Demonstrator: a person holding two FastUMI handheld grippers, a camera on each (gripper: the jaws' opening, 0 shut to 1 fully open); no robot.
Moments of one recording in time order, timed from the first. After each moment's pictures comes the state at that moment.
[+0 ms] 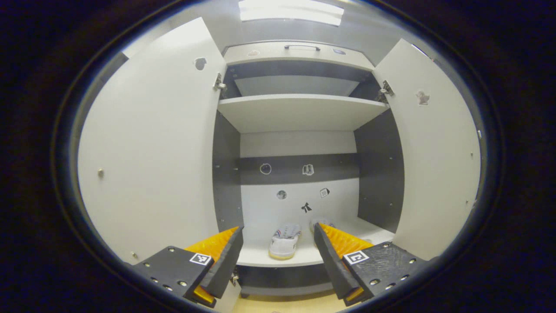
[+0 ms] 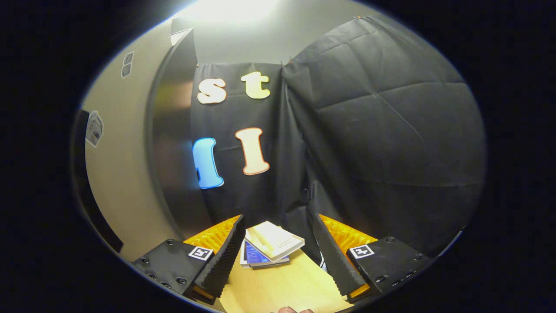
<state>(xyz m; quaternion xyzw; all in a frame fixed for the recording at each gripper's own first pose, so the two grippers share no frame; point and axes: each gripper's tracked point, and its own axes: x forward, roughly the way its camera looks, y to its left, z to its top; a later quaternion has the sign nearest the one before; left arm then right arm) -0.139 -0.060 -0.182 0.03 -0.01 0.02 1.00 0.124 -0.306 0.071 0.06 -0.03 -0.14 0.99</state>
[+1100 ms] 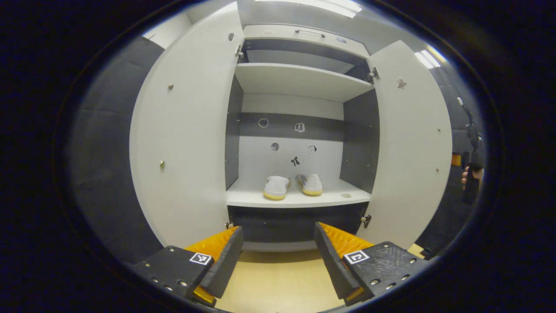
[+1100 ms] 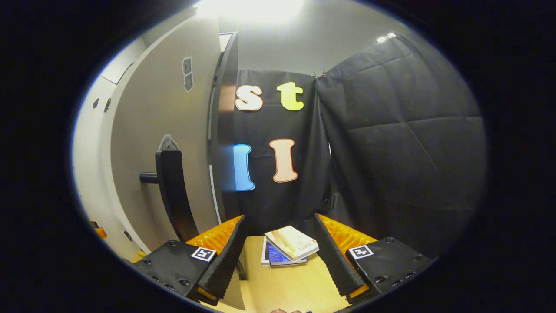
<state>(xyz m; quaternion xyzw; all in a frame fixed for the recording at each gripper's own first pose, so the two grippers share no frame) -0.232 -0.060 -0.271 -0.05 0.11 -0.03 0.99 0.076 -0.211 0.118 -0.02 -0.02 -0.09 1.00</state>
